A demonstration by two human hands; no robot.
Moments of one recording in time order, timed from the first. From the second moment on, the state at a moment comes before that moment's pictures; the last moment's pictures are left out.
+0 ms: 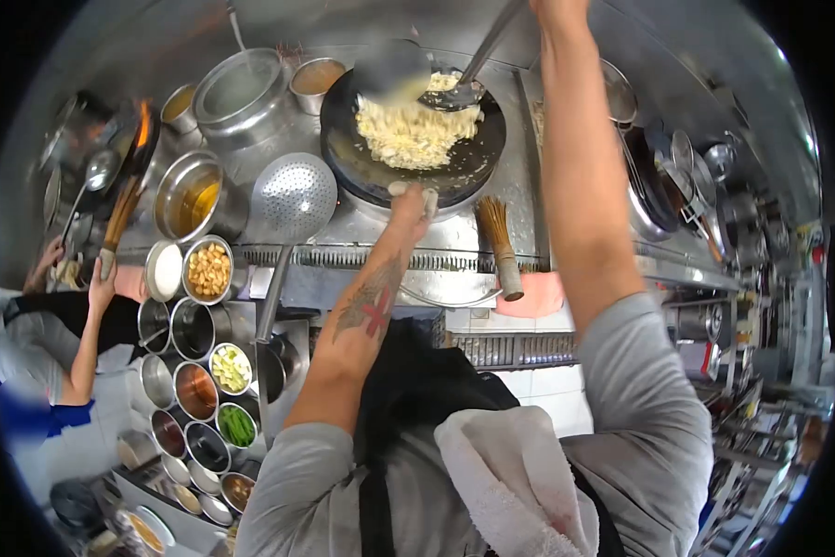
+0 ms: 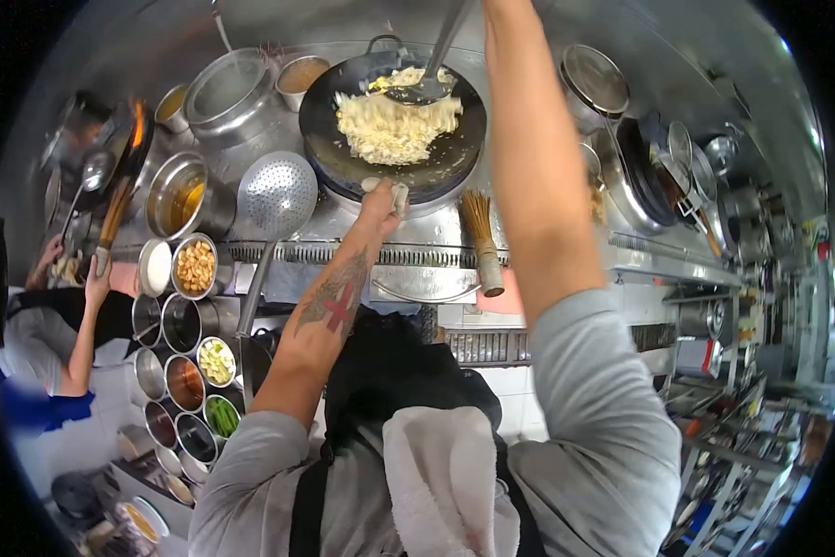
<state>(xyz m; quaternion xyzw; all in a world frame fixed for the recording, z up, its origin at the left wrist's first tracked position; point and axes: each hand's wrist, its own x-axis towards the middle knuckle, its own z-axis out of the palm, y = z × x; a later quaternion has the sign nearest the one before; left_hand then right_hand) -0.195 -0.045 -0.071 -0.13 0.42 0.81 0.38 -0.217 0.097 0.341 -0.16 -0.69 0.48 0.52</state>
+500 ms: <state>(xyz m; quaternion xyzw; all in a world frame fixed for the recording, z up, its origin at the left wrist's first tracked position) -0.072 -0.347 -0.053 -0.13 0.54 0.78 0.29 -0.276 0.141 0.176 -0.36 -0.83 0.17 0.38</state>
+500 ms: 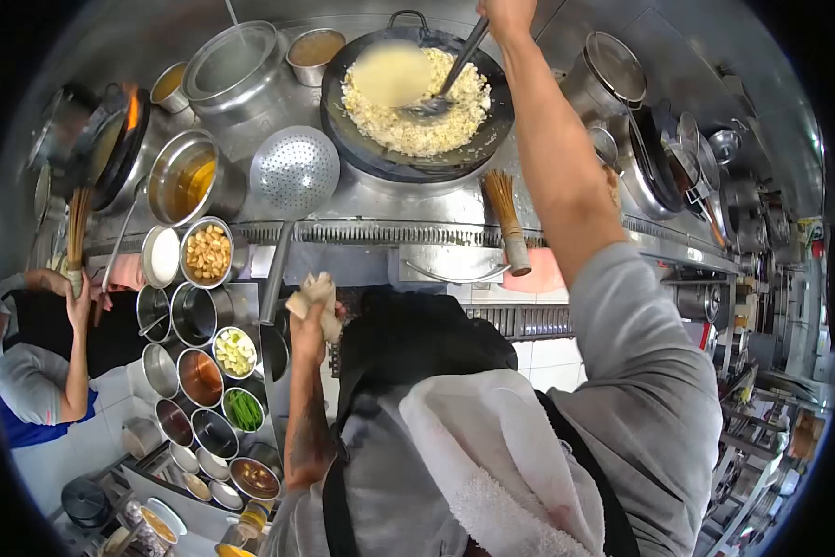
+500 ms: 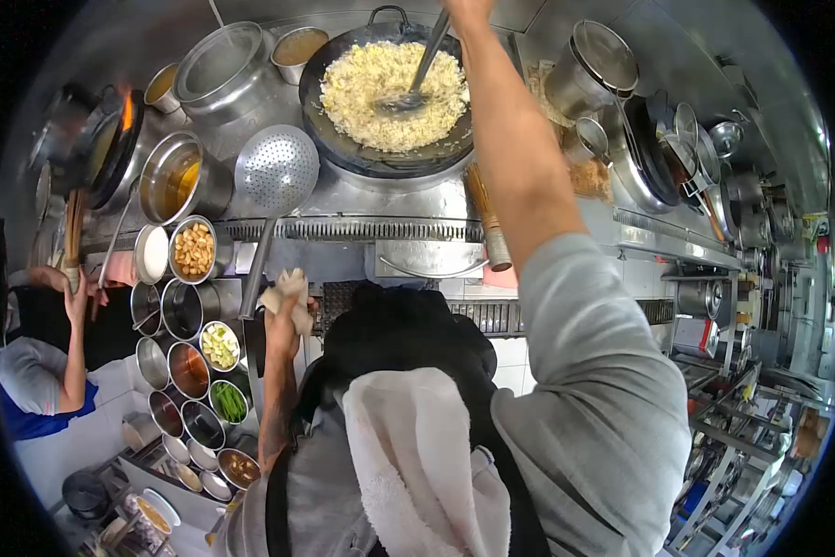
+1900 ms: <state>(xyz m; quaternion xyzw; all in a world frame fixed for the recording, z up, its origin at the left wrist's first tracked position) 0.041 -0.545 -0.313 0.18 0.95 0.10 0.23 -0.238 0.058 0.157 -0.08 -0.71 0.54 0.45</state>
